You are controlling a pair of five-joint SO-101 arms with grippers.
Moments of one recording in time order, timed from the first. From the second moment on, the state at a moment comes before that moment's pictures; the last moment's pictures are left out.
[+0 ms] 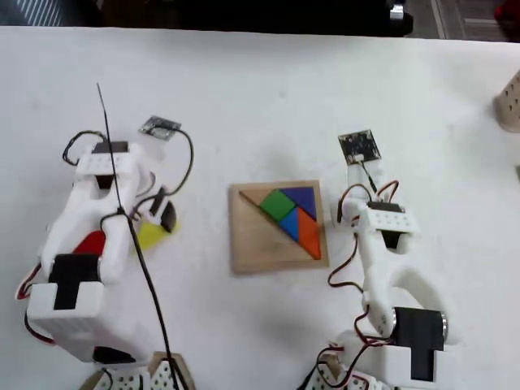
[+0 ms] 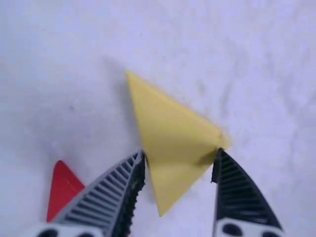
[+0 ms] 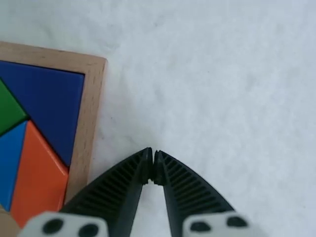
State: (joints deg) left arm -8.6 10.0 22.4 68.6 -21.6; right arm 1.8 -8.7 51.7 29.4 19.6
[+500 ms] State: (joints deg) left arm -8.0 10.0 24.8 62.5 -15.5; right arm 1.8 -8.7 51.7 29.4 19.6
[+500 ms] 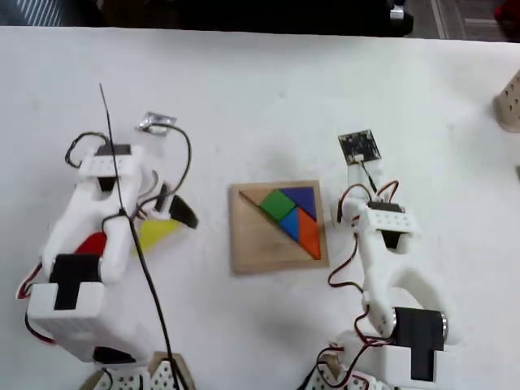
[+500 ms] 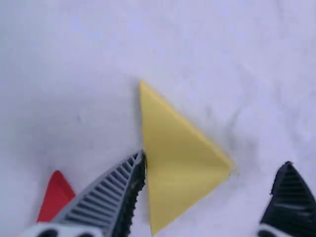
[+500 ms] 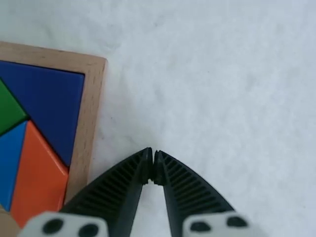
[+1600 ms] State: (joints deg) left arm -8.0 10.1 27.3 59.6 -11.7; right arm 1.8 -8.7 51.7 29.4 19.6
